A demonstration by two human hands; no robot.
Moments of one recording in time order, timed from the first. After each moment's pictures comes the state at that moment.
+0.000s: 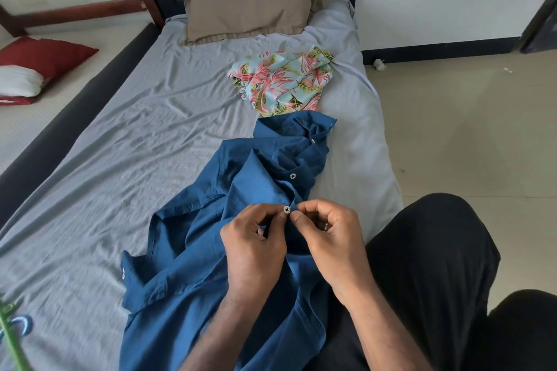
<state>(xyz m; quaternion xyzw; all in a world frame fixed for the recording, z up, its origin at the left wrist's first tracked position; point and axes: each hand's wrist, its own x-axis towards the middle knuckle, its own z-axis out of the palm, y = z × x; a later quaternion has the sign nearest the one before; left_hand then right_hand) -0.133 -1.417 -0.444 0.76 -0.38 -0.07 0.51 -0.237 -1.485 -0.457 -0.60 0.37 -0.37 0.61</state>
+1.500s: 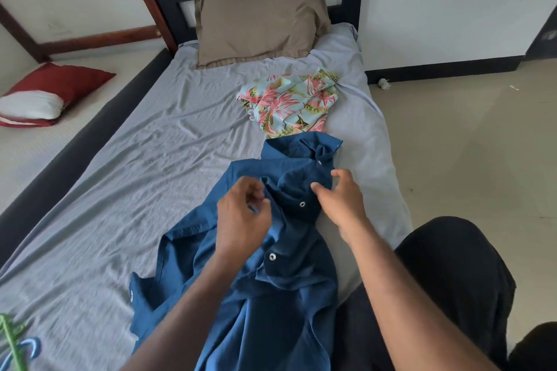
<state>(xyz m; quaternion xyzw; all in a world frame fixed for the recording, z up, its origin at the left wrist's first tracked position) -0.063 -1.458 -0.437 0.81 -0.40 -0.09 0.42 -0.187 -1.598 -0.483 -0.60 0.55 -0.26 0.52</state>
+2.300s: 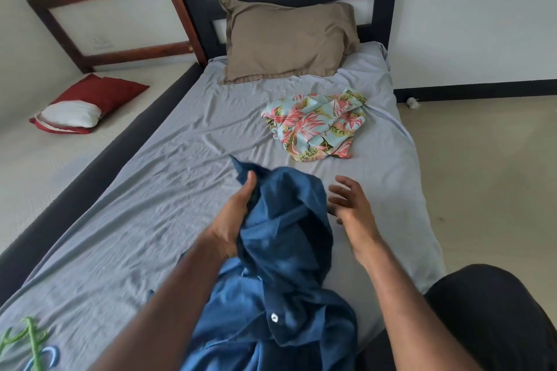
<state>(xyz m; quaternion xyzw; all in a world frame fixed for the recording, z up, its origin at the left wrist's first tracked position) 0.004 -1.484 -0.410 0.57 -0.13 -0.57 0.58 -0.159 -1.618 -0.485 -0.56 0.39 -0.30 0.67</state>
